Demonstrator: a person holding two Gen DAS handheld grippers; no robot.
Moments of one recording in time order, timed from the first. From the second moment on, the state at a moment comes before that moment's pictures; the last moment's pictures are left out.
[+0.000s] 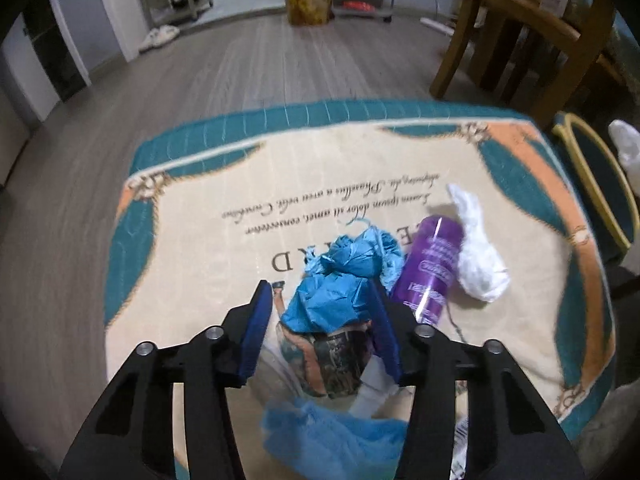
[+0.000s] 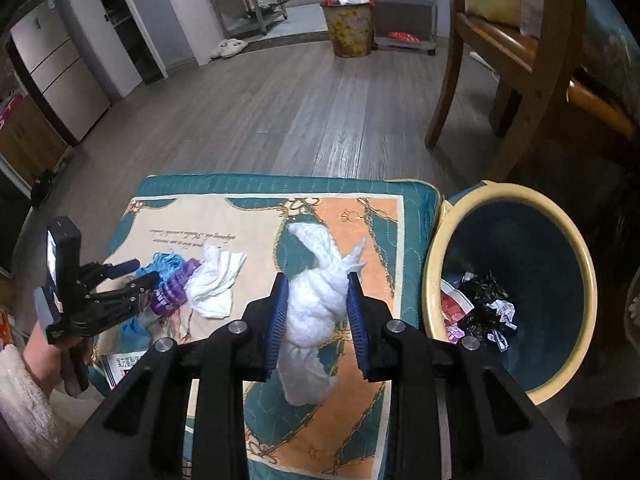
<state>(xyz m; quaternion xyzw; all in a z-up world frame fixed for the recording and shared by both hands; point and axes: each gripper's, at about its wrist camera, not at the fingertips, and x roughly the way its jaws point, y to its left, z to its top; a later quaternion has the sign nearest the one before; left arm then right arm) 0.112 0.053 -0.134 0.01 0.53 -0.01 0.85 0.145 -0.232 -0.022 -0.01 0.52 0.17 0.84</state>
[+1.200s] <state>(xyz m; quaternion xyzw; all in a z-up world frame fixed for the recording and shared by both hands) 0.139 -0.142 0.026 0.07 0.39 -0.23 0.89 0.153 -0.381 -0.003 0.08 0.48 0.06 0.87</state>
